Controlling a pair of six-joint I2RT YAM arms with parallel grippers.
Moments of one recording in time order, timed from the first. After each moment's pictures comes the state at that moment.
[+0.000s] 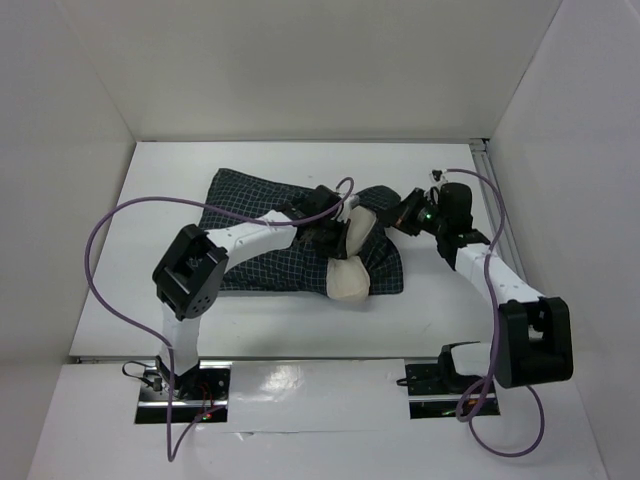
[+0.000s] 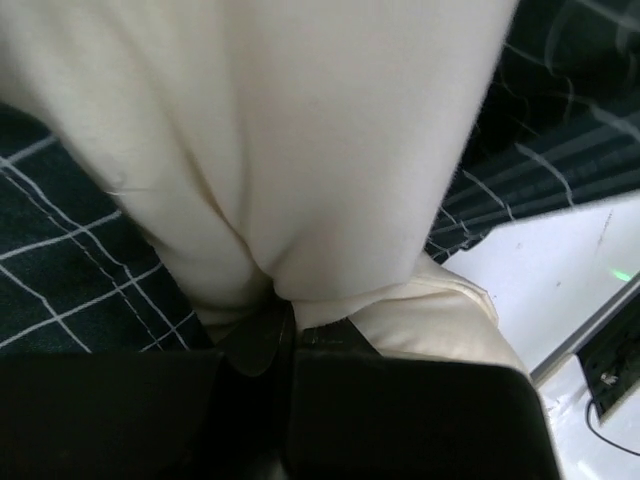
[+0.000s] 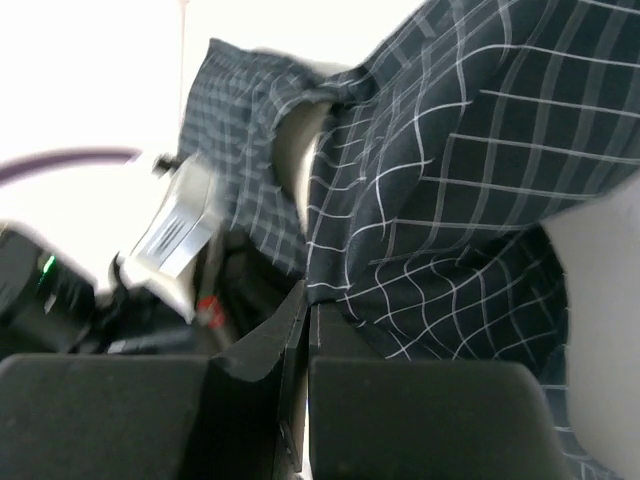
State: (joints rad) left arm -0.72 1.96 1.42 -0.42 0.22 -0.36; right arm 0.08 1.30 0.76 0.12 -0.52 0.80
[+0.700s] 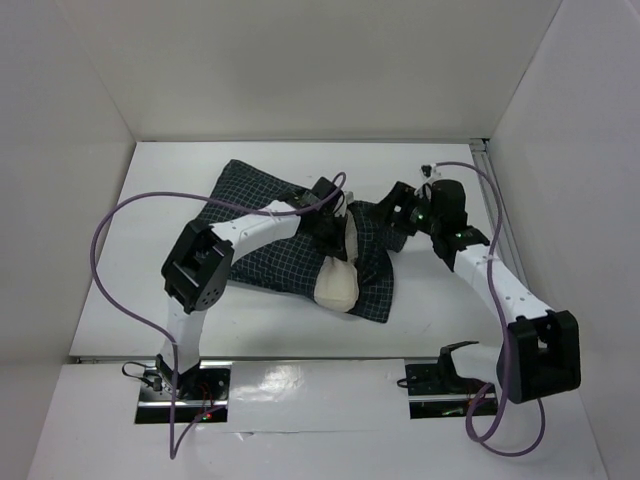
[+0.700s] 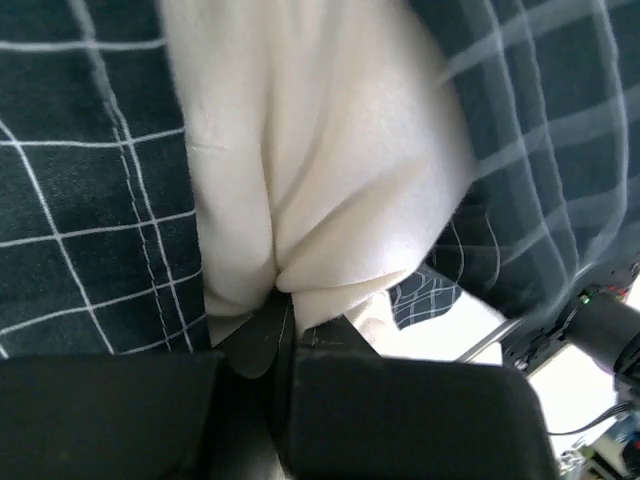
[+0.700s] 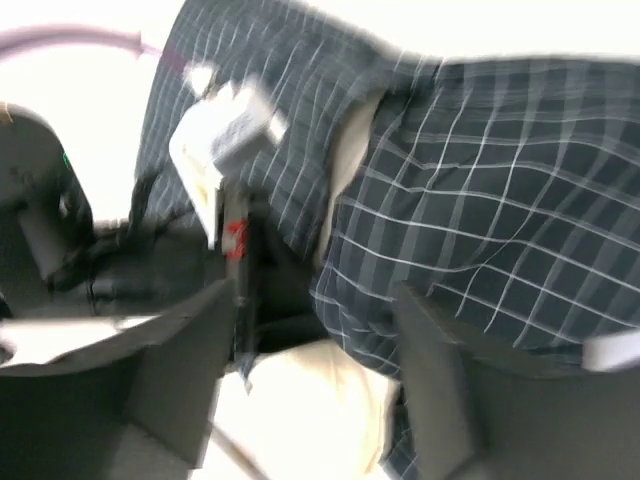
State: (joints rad) left arm -0.70 2.03 1.57 -0.57 0.30 -0.51; right arm 0.19 1.22 0.78 -0.01 -0.46 0.65
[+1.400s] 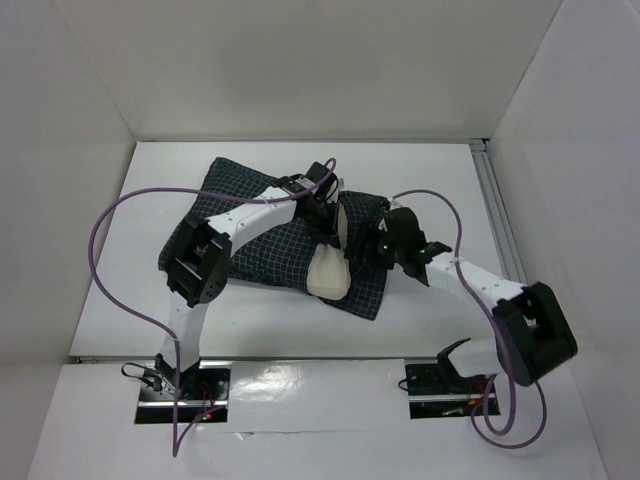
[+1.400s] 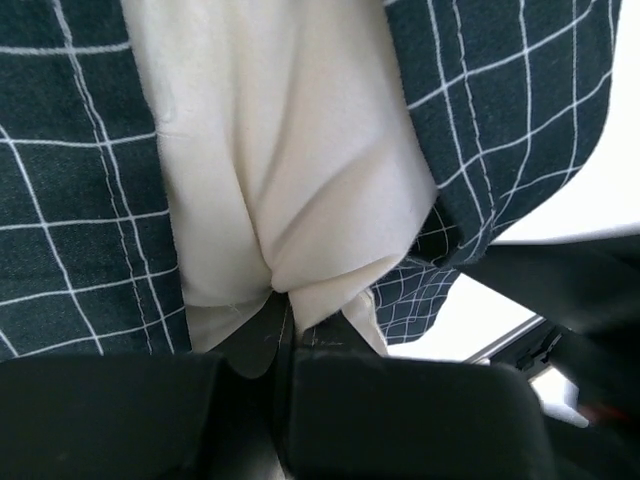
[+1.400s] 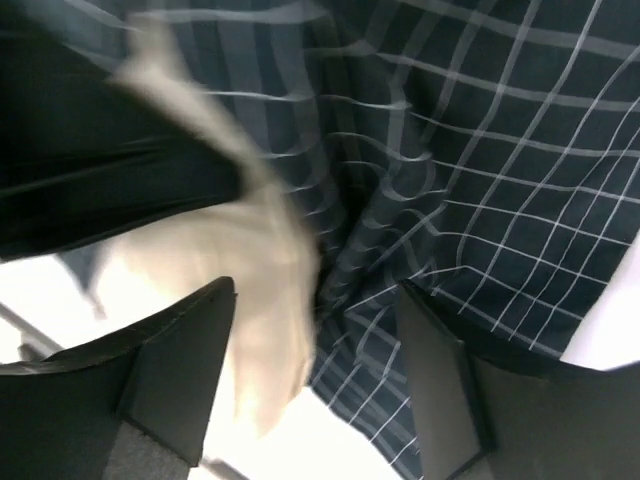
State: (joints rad) left arm -0.63 2.08 1.72 -0.72 0.27 -0.54; right arm 0.45 1.30 0.70 -0.09 -0.17 0.64
